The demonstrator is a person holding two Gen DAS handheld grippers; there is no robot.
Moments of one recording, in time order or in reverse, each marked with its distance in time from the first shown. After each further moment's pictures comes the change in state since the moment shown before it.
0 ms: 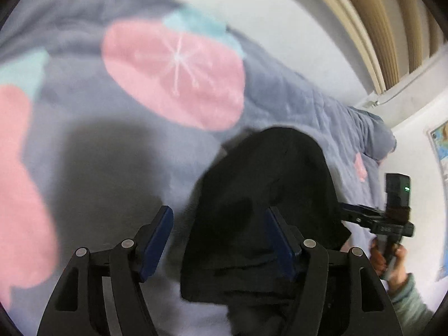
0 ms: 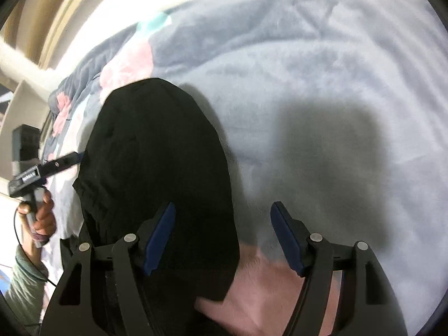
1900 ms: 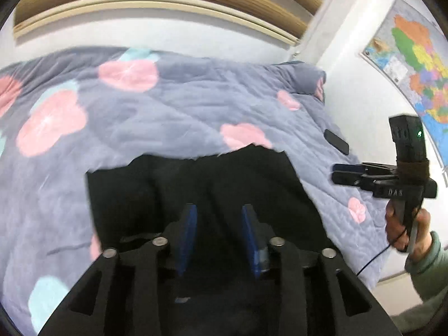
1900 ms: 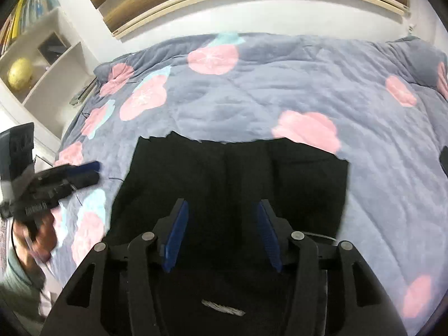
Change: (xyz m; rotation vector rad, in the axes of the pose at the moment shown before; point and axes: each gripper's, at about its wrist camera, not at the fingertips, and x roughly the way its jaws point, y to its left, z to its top) left arm -0.231 -0.195 -0.306 0.300 -0.113 0.084; right arm -0.237 0.197 -0.267 -0.138 -0.175 -0.100
